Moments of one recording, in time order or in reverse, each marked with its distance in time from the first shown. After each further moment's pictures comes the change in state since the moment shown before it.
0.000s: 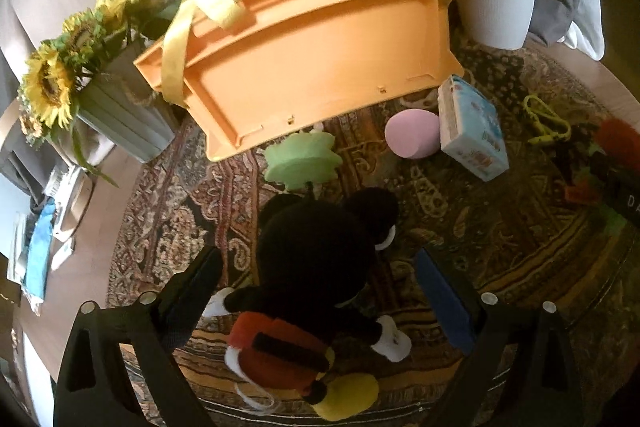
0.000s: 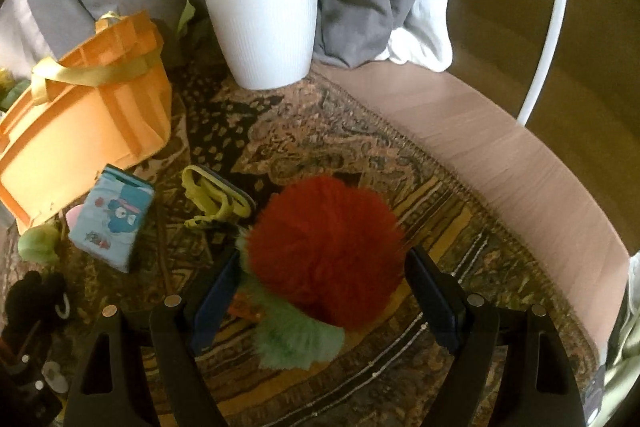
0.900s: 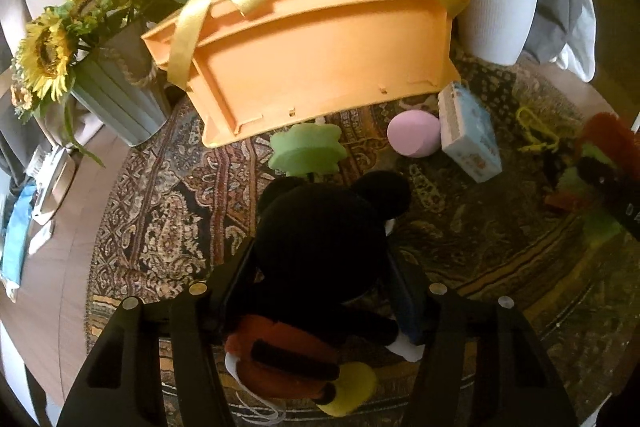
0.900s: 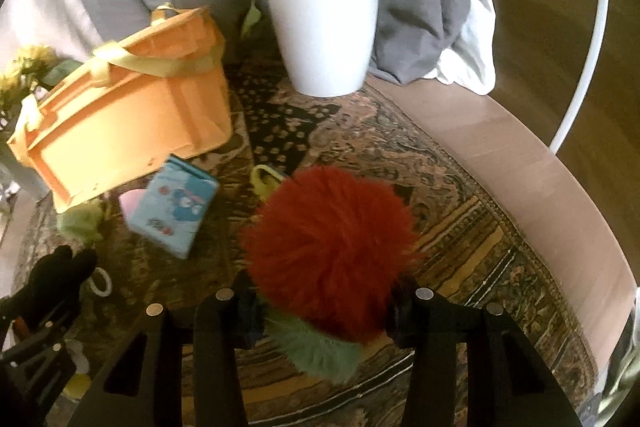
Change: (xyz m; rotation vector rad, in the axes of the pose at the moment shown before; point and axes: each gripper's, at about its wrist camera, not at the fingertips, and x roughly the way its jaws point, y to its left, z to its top) left arm -0.006 0.020 -0.008 -0.067 -0.013 -0.092; right arm -0.027 0.029 0.004 -0.102 -0.019 0.124
